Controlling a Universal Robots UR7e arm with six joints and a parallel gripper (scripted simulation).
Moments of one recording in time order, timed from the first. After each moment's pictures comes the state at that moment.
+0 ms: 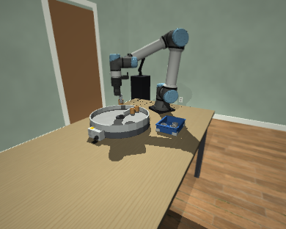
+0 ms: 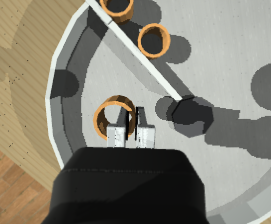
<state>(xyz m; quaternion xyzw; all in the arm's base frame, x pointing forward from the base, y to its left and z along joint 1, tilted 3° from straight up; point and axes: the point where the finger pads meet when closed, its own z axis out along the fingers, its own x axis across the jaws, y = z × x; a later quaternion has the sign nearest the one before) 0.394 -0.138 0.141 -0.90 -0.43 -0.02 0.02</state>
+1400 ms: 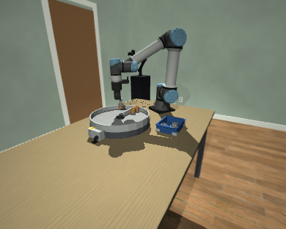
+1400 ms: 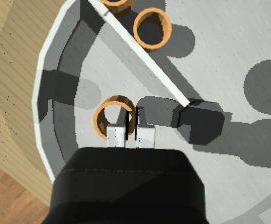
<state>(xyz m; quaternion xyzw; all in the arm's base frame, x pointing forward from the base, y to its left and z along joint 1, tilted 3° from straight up) 0.394 -0.137 0.111 -0.90 -0.43 -0.02 0.02</state>
